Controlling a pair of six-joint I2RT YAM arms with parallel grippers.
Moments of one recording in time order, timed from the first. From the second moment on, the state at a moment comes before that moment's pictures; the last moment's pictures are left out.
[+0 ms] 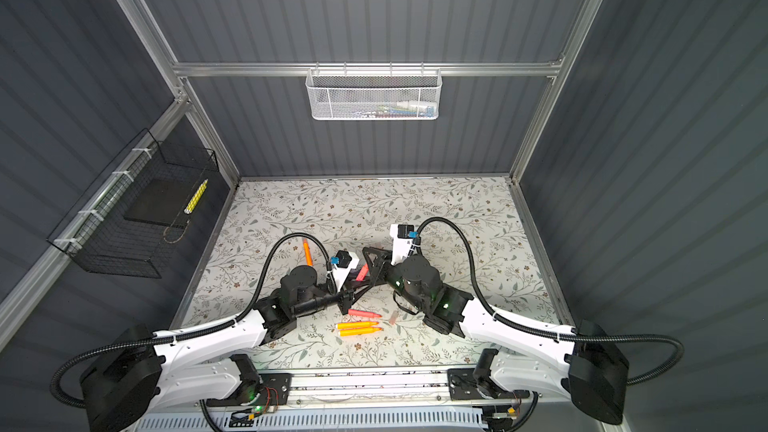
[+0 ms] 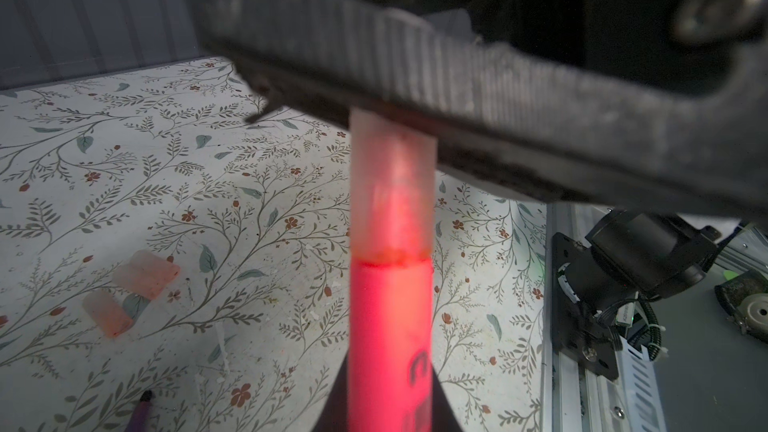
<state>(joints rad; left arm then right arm) -0.88 1.18 0.48 0.45 0.28 -0.20 0.99 1.11 0.66 0.32 0.23 0.73</state>
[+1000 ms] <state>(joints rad) -0.84 1.19 0.67 0.16 0.28 -0.04 1.06 1.14 0.60 0.56 0.45 0.72</state>
